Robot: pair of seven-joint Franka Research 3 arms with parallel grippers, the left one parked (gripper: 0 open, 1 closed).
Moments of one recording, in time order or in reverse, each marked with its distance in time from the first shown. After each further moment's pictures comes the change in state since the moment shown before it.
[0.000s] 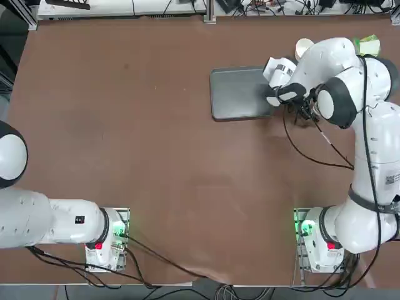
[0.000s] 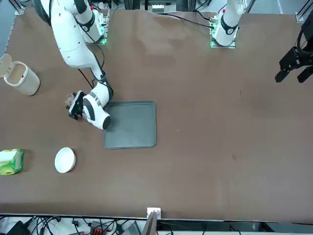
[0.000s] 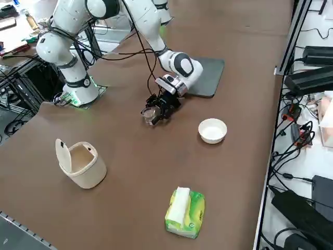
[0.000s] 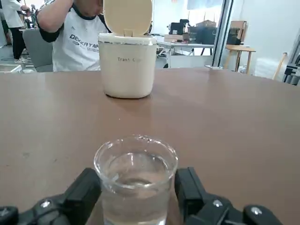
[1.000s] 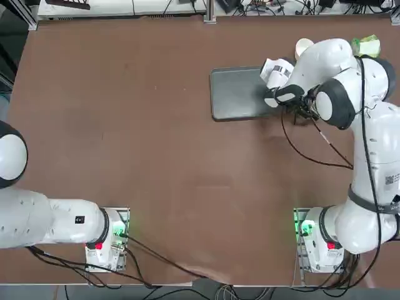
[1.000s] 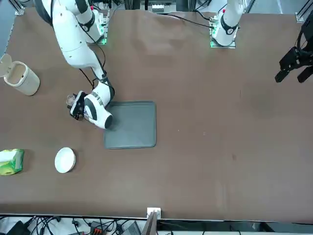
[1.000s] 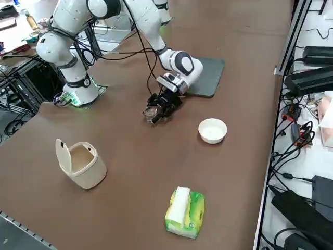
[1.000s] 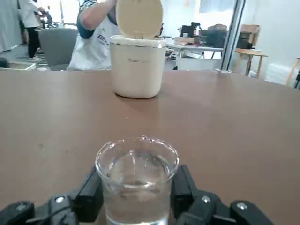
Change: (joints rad) arm 0.034 0.001 0.008 0.011 -0.029 -0.010 -0.035
